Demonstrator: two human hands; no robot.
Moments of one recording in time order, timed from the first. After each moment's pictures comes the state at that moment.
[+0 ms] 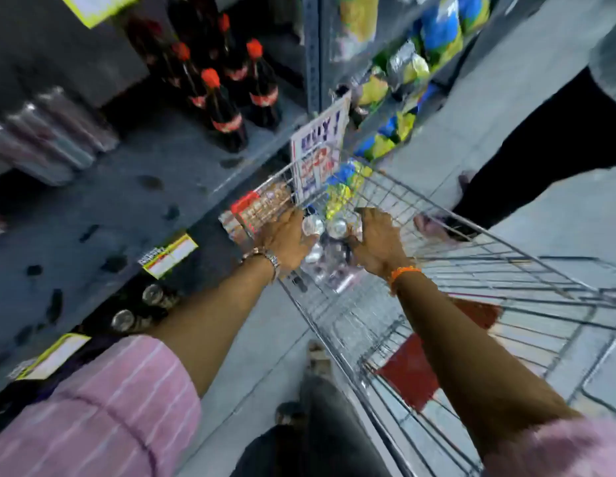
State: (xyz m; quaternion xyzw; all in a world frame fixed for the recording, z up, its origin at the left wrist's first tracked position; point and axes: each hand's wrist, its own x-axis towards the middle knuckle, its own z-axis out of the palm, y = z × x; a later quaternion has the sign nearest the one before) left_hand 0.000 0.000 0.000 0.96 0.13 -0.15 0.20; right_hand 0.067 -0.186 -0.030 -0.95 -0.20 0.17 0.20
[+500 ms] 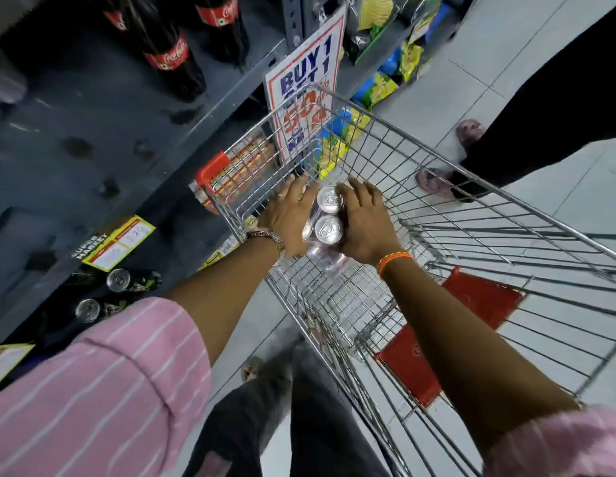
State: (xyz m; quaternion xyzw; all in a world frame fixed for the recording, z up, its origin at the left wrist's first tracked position) left_hand 0.042 -0.001 -0.126 0.98 0.02 -0.17 0.10; right_hand 0.082 -0.178 -0.113 -0.94 -0.24 0.20 0.14
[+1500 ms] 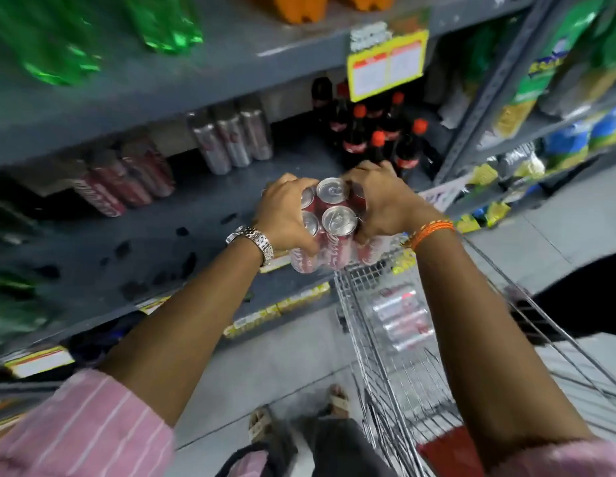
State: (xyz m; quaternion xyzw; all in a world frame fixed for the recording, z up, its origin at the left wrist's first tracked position) left_hand -0.095 0.154 0.154 0.92 0.28 0.04 0.26; right_hand 0.055 0.029 0.175 -0.83 -0.52 0.17 0.06
